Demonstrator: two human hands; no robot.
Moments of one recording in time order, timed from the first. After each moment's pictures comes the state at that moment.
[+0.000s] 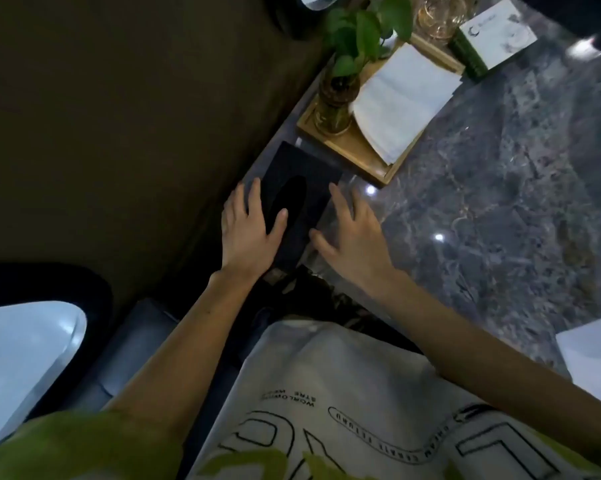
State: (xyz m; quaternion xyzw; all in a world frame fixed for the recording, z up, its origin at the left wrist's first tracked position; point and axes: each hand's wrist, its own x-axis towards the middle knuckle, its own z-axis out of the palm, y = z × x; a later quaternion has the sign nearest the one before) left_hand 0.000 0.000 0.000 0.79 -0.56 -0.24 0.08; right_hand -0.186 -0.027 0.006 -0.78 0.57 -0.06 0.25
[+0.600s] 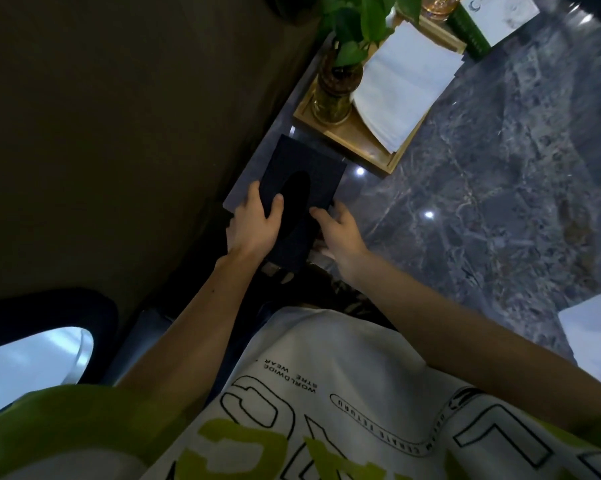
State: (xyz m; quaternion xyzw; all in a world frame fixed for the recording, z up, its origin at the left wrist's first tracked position) left_hand 0.016 -0.027 -0.010 0.79 -0.45 -0.40 0.07; right_hand -0.131 -0.036 -0.002 -0.23 0.66 -0.22 0.68
